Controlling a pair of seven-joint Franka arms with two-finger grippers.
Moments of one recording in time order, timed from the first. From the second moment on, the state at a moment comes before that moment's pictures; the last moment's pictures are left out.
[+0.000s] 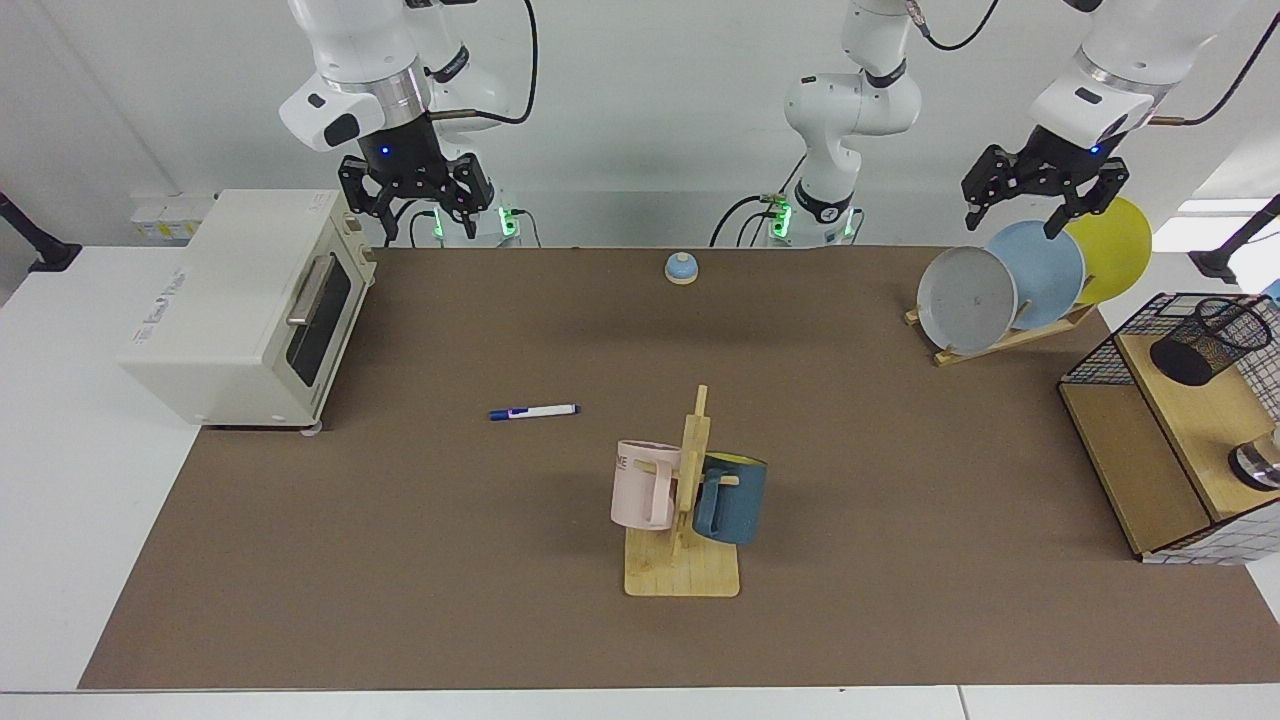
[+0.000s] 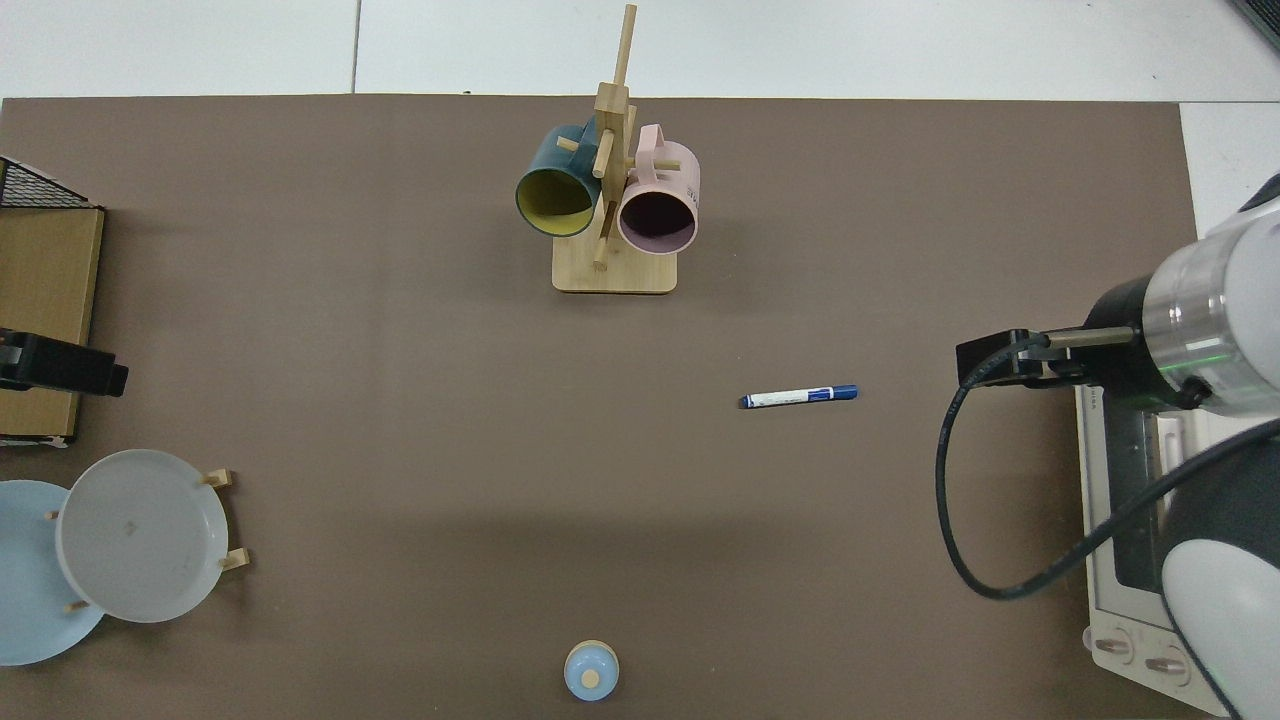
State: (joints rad) left arm -0.09 -0.01 0.08 -1.45 -0.01 1.41 0.18; right arm 0.11 -0.04 0.09 -1.54 0.02 1.51 0.22
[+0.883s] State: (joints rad) left arm -0.09 -0.01 0.08 -1.45 -0.01 1.40 0.18; right arm 0.07 -0.04 0.10 -1.54 0.02 1.51 0.22
